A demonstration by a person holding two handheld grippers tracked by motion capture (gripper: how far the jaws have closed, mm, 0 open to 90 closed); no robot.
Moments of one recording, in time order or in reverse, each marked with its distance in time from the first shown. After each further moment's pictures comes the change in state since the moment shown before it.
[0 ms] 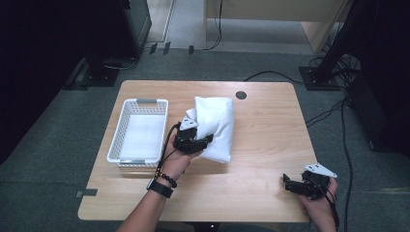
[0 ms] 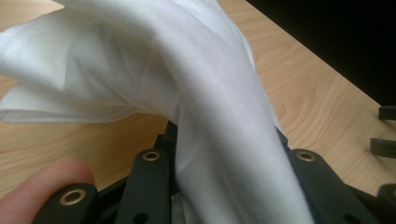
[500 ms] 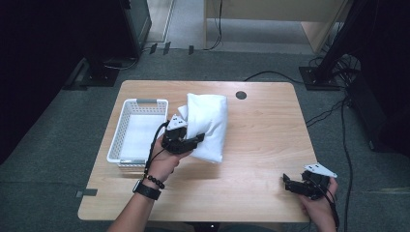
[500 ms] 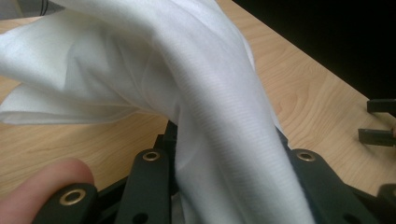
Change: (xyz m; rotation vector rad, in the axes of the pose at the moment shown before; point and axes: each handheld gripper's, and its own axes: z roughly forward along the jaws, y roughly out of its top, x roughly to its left) left arm 0.009 0.007 -0.036 -0.012 -0.005 0.037; right arm 0.000 0.000 0.000 0.000 0.000 0.000
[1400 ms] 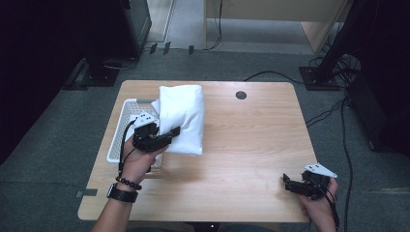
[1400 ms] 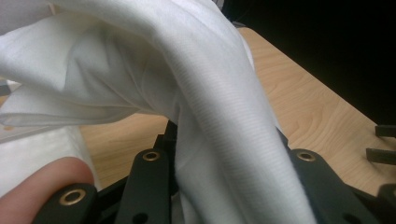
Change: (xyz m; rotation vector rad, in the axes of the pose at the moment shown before) left arm 0.034 0.004 -0.066 -0.091 0.068 -0.052; right arm 0.000 0.000 0.000 -0.001 -0.004 0.001
